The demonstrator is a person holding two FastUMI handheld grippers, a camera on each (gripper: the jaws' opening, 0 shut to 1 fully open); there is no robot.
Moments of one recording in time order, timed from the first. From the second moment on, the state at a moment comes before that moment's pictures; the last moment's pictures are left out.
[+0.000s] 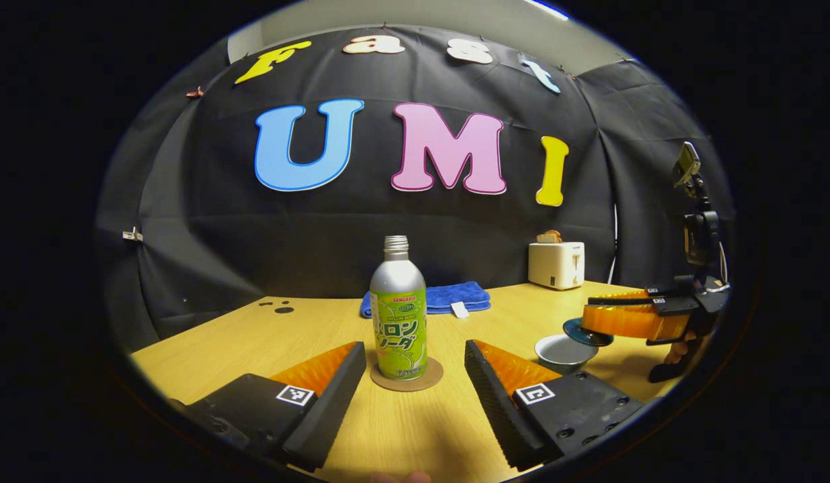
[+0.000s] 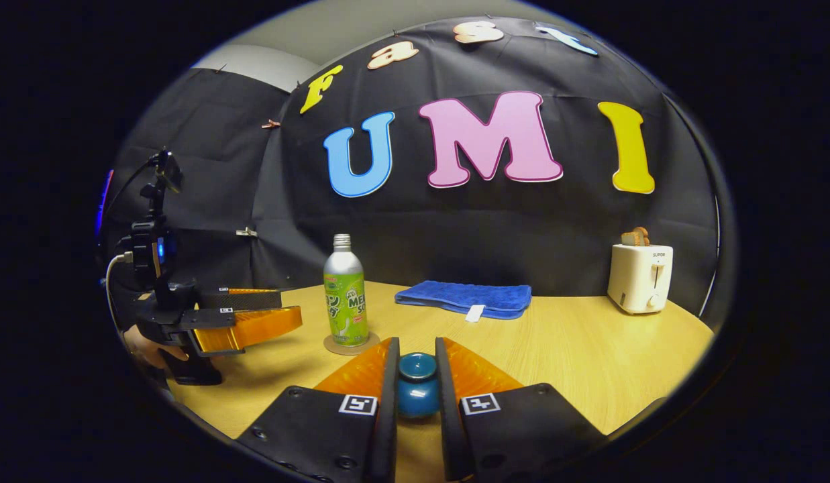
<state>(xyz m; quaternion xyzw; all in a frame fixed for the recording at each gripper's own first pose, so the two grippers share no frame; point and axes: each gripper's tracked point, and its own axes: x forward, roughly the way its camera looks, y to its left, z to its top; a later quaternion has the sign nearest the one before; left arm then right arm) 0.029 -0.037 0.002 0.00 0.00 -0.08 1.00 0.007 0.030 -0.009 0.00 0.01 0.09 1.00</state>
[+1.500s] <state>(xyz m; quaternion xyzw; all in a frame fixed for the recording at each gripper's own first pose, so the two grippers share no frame) 0.031 -0.035 0.000 0.00 0.00 -0.07 1.00 -0.004 0.008 -0.004 0.07 0.02 0.06 1.00</state>
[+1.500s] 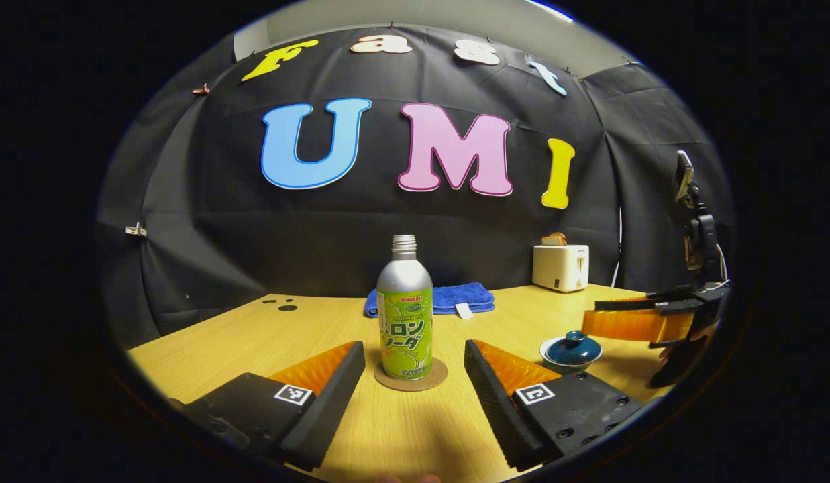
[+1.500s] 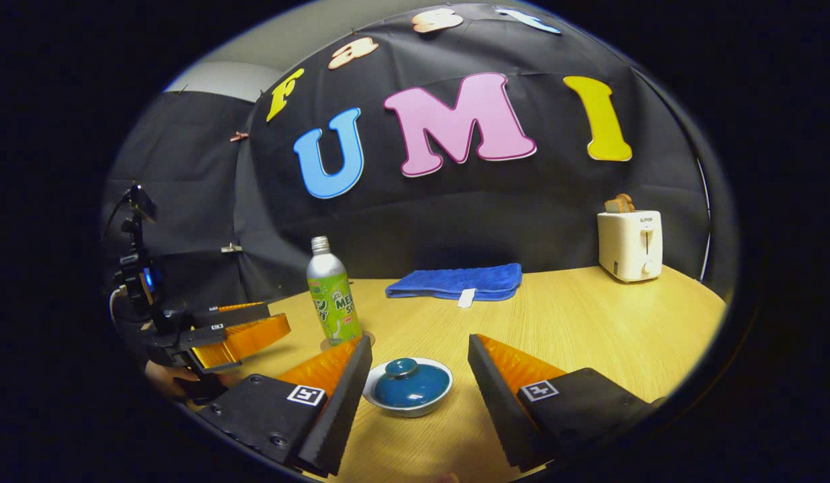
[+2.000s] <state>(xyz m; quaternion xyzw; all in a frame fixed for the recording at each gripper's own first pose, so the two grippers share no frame) 0.028 -0.037 0.000 0.00 0.00 -0.06 1.00 -0.040 -0.037 0.000 0.01 0.00 -0.01 1.00</state>
